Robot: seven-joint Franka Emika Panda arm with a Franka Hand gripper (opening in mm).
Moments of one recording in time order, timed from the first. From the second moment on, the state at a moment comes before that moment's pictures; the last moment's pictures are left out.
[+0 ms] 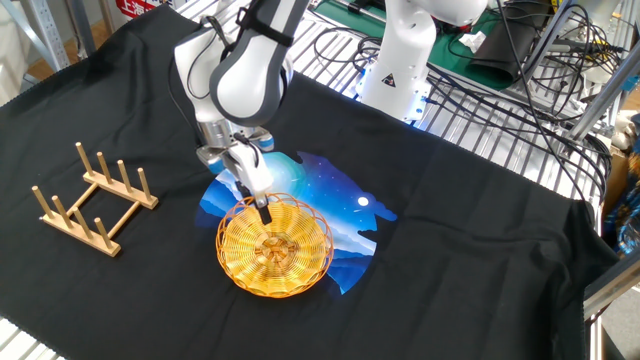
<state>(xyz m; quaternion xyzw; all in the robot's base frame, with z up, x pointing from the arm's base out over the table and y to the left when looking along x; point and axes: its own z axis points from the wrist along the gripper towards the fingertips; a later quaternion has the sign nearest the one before) 0.481 -0.089 0.081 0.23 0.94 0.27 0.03</state>
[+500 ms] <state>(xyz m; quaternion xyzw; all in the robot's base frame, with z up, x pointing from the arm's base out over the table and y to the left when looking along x) 0.483 -0.088 0.075 0.23 0.93 0.27 0.04</state>
